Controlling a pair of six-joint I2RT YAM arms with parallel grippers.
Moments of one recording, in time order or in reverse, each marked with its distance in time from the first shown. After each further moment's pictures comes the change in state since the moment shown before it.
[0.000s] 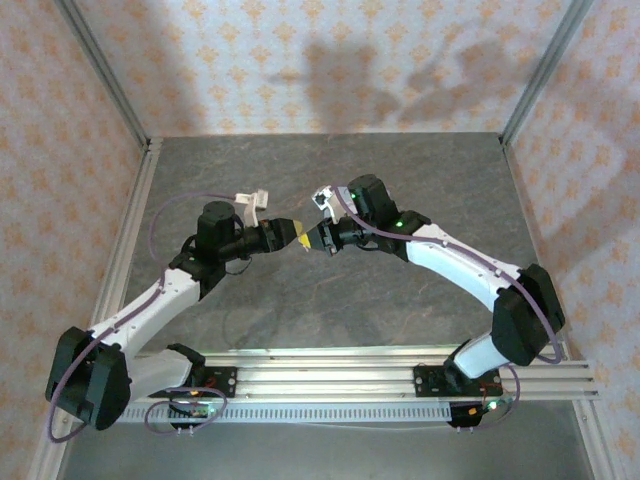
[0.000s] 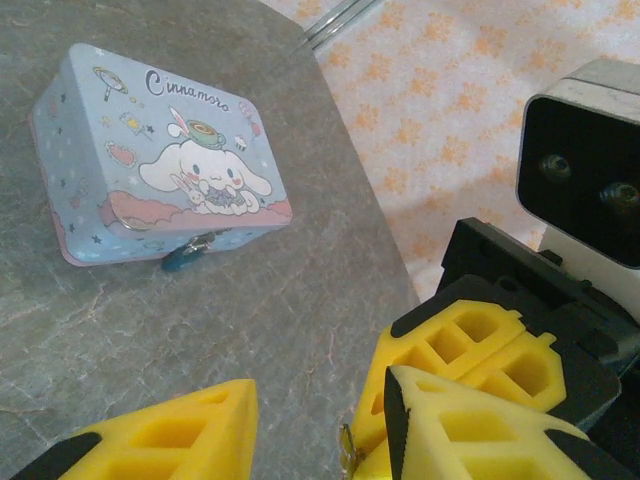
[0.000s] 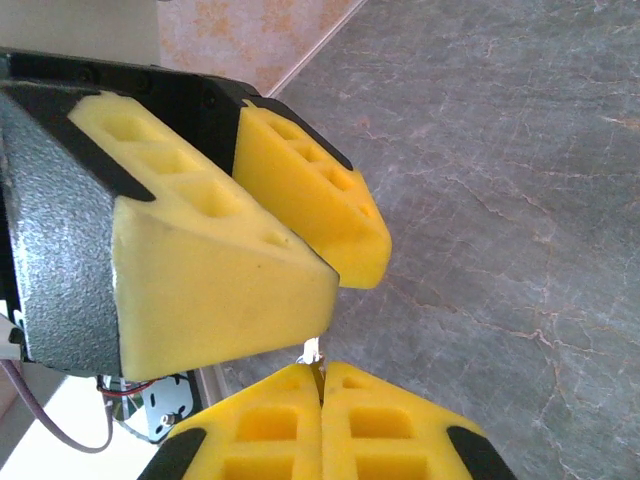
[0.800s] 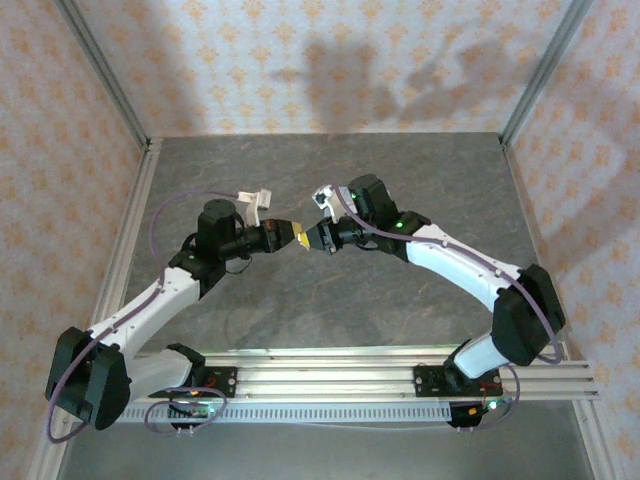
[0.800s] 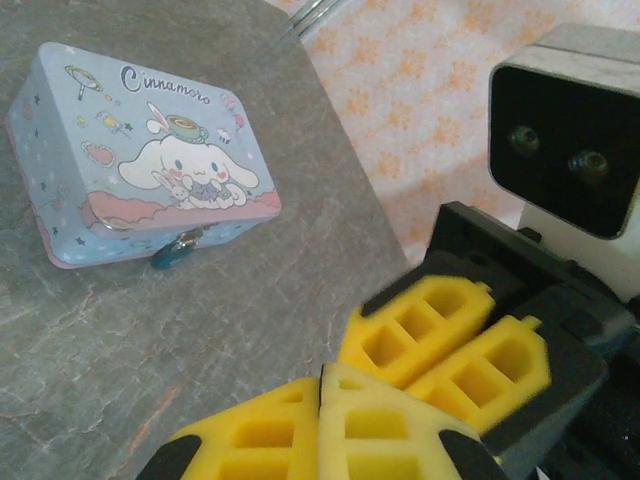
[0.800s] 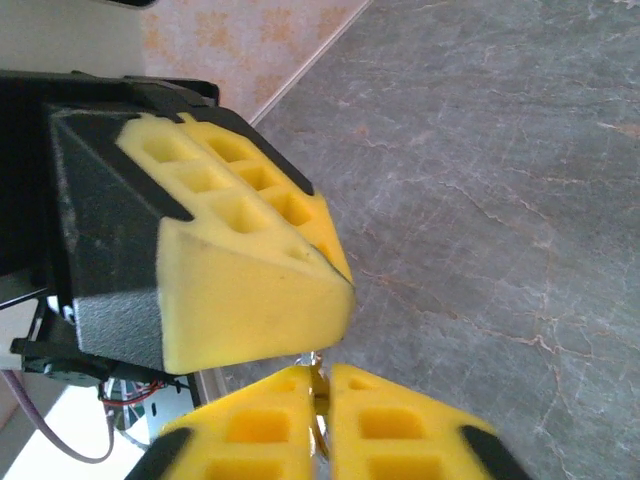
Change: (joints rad) left arm -0.007 0.002 0.032 -0.047 0.024 0.068; right arm 0.000 -0.008 -0.013 0.023 0.019 0.019
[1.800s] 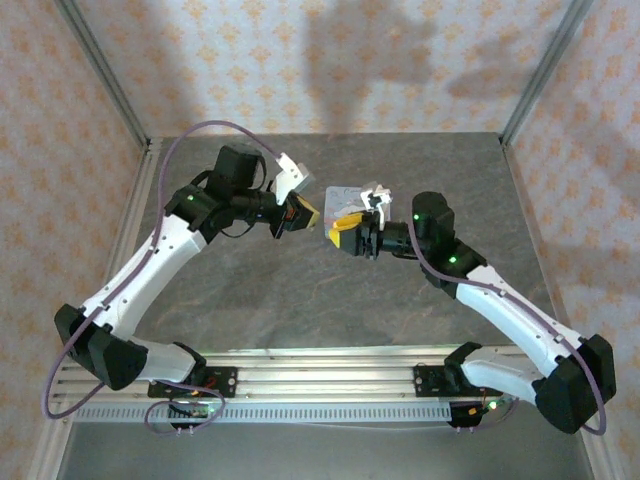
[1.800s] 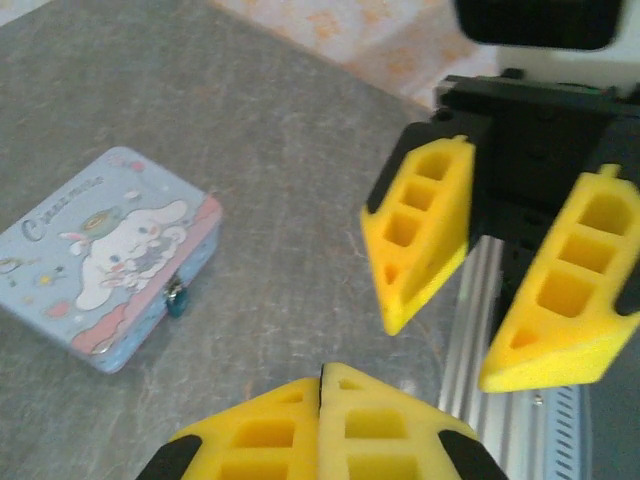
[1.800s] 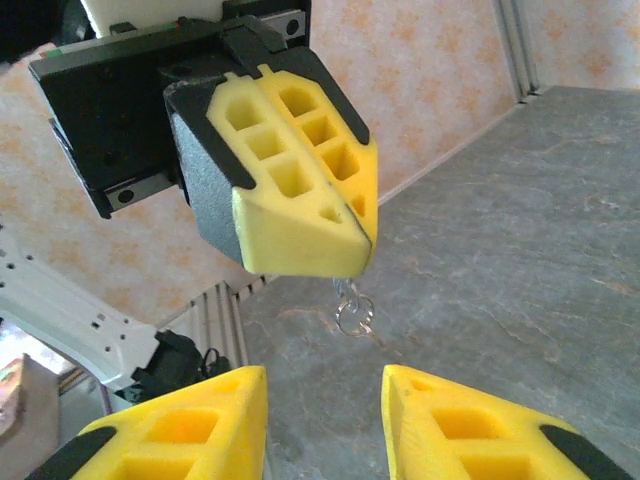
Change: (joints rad) left arm -0.098 0.225 0.730 -0.829 0.086 0.856; right arm -0.115 -0.409 -0.286 0.305 -0.132 0.097
